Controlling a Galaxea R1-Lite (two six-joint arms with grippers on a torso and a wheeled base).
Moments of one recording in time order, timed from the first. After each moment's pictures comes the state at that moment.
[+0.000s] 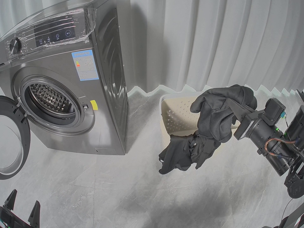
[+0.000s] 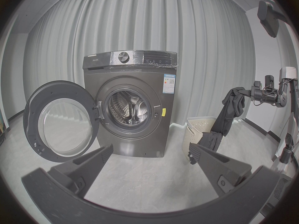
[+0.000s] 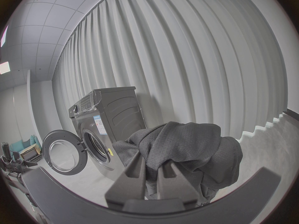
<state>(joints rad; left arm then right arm) 0.00 0.02 -0.02 0.00 0.00 -0.05 0.65 1.54 -0.42 -1.33 -0.23 0.10</state>
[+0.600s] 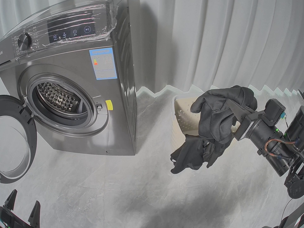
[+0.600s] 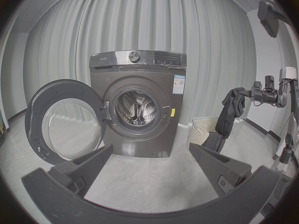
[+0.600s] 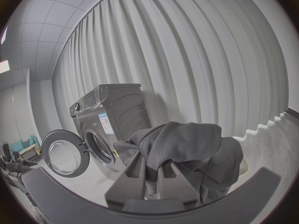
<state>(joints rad) 0.00 0.02 -0.02 0.00 0.00 -0.05 0.65 1.54 -0.41 -1.33 -0.23 0.10</state>
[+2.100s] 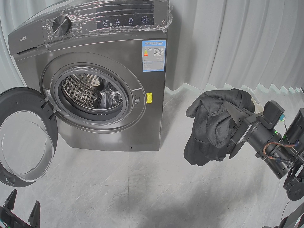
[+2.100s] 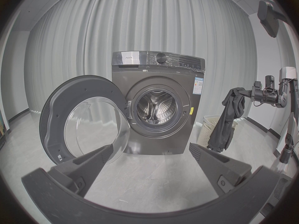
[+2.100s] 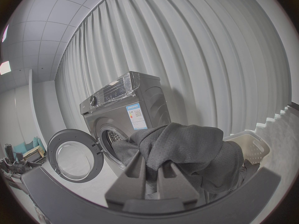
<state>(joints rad) 0.00 0.02 -0.02 0.00 0.00 -0.05 0.67 1.54 -0.40 -1.34 -0.22 0.12</state>
